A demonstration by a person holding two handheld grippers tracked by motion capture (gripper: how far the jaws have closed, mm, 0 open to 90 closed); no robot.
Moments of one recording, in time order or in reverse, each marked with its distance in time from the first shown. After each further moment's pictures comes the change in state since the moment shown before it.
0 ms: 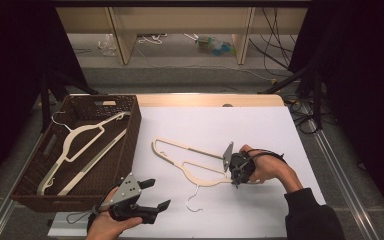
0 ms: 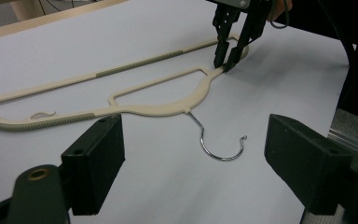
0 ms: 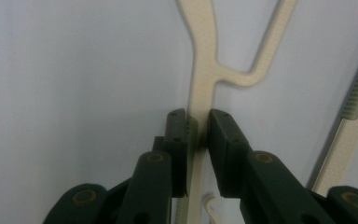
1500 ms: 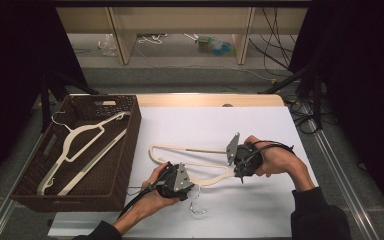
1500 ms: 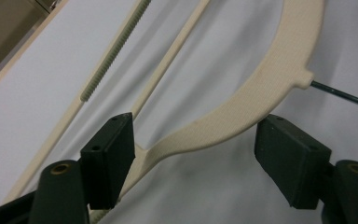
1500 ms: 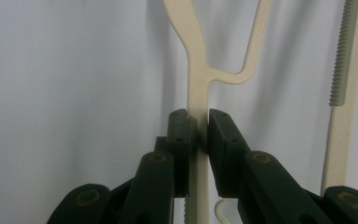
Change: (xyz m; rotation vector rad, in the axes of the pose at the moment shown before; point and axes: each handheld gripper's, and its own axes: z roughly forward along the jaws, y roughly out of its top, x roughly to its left) left arm 0.009 0.012 0.128 0.239 0.122 0.464; right arm 0.011 0.006 -0.054 -0.020 -0.041 -0.023
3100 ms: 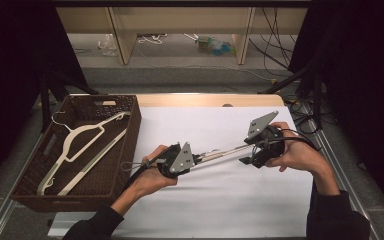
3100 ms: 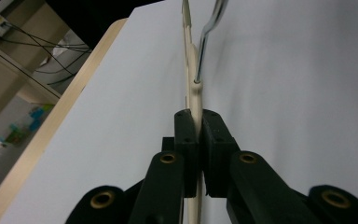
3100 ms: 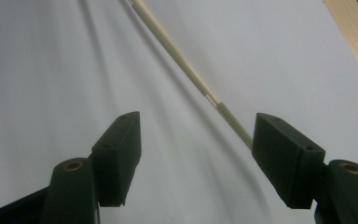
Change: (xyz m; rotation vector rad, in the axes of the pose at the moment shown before) left arm 0.049 0.064 -0.039 -0.212 -0.174 0.111; right arm 0.006 -0.032 -0.064 -0.326 -0.238 0.331
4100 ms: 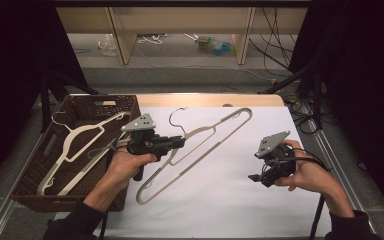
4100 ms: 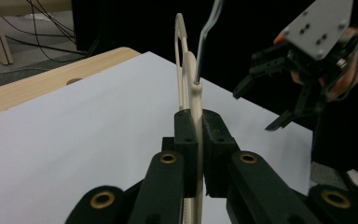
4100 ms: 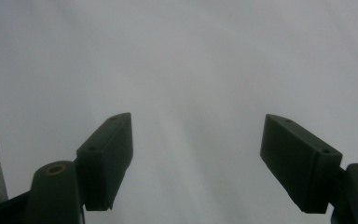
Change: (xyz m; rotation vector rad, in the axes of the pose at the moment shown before) left arm 0.038 0.006 -0.080 -0.232 -0.044 -0.668; right arm 0.029 -0.041 0.003 0.020 -0.008 0.054
